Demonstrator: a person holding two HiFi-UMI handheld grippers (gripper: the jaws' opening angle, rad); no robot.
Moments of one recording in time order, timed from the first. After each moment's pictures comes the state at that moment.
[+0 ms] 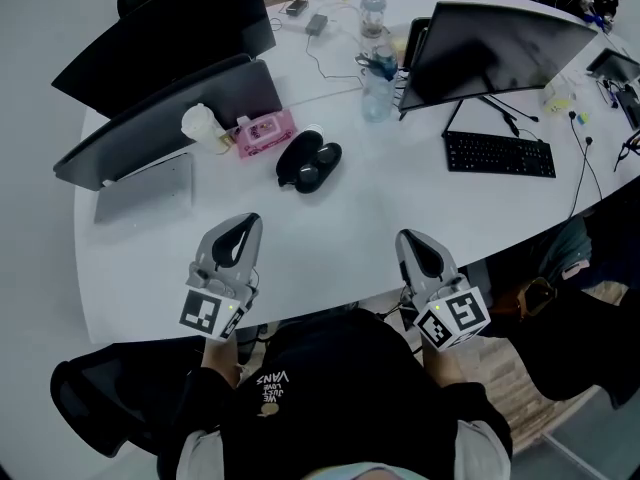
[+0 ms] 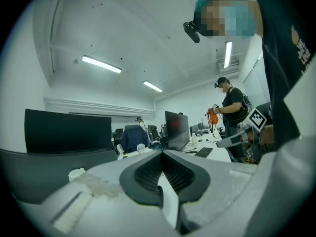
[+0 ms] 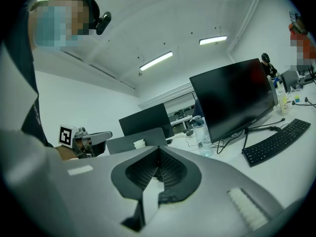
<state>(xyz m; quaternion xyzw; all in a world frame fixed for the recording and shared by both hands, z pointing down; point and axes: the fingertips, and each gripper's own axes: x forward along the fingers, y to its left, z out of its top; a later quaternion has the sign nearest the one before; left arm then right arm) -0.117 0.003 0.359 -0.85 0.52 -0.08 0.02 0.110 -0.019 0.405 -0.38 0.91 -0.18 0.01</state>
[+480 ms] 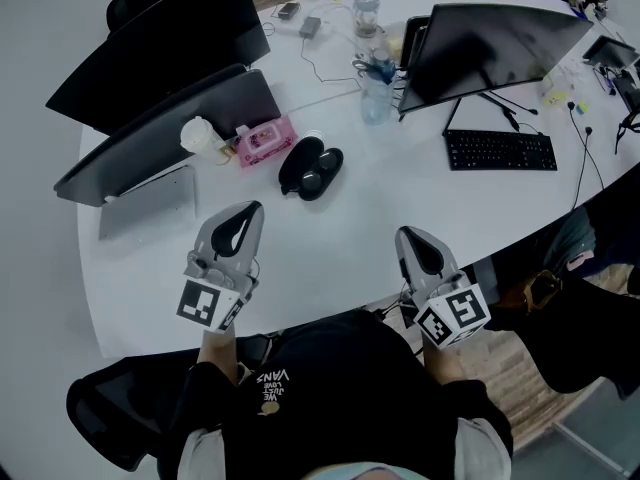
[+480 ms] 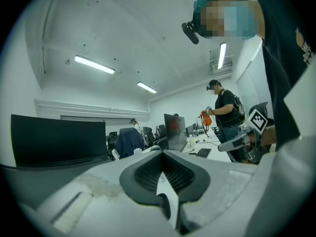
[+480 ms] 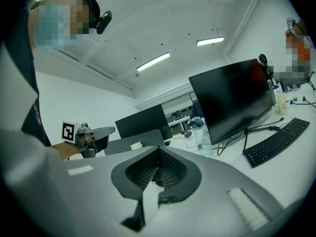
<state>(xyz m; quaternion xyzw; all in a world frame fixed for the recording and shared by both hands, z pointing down) -0.122 -0.035 0.334 -0.87 0.49 -0.08 0.04 0.096 -0.034 0.398 -0.40 0.90 -0.19 0.02</state>
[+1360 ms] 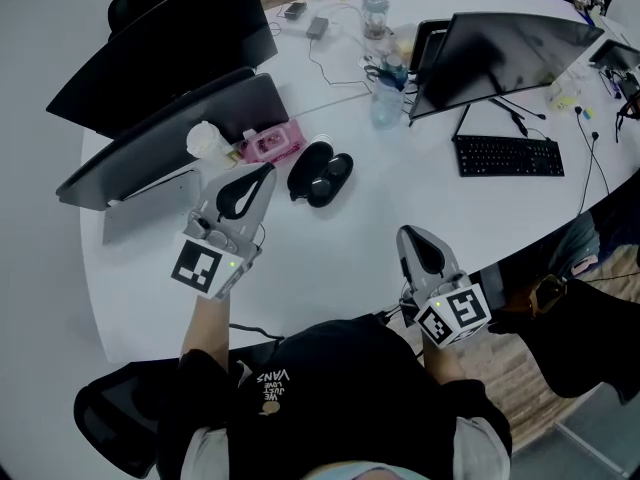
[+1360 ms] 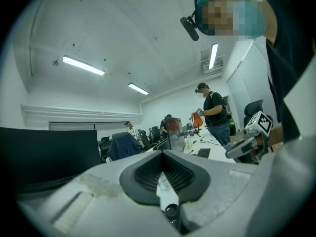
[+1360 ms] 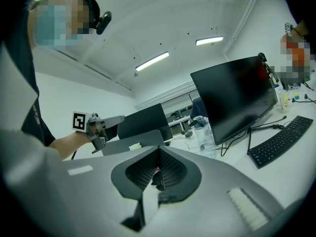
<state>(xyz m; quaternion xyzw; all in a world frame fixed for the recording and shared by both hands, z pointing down) -0.126 -0.102 0.303 -0.89 0.45 -0.09 0.07 0.071 -0.053 0.399 -0.40 0.89 -0.19 0.02</state>
